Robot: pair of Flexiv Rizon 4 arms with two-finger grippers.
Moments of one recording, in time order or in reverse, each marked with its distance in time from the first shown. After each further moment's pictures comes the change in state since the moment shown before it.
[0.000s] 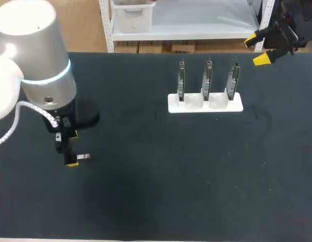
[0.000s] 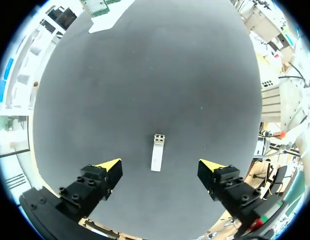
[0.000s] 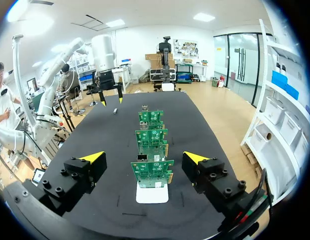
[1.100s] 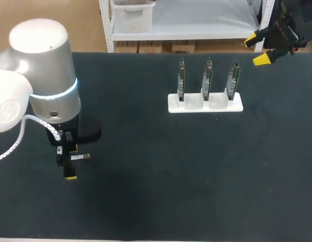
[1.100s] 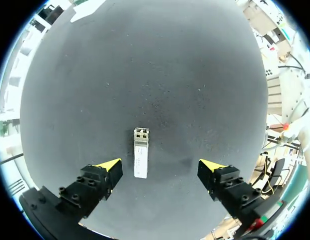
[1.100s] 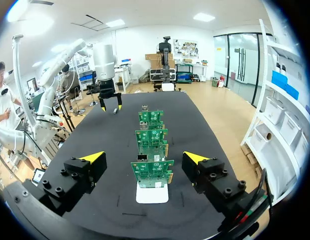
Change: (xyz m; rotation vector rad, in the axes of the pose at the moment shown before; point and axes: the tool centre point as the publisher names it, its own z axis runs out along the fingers) left arm 0.010 -0.011 0.038 0.050 0.053 0.037; right arm 0.000 0.000 0.000 0.000 0.000 0.000
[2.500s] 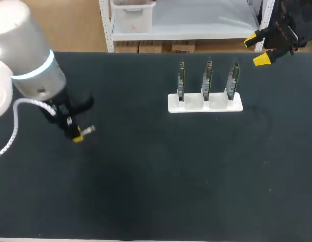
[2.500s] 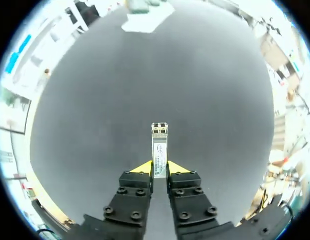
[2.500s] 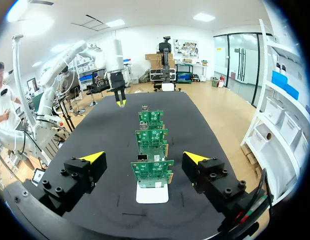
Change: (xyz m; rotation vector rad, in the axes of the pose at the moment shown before) left arm -0.022 0.069 -0.036 -0.058 -0.268 -0.211; right arm 0.000 0.000 0.000 0.000 0.000 0.000
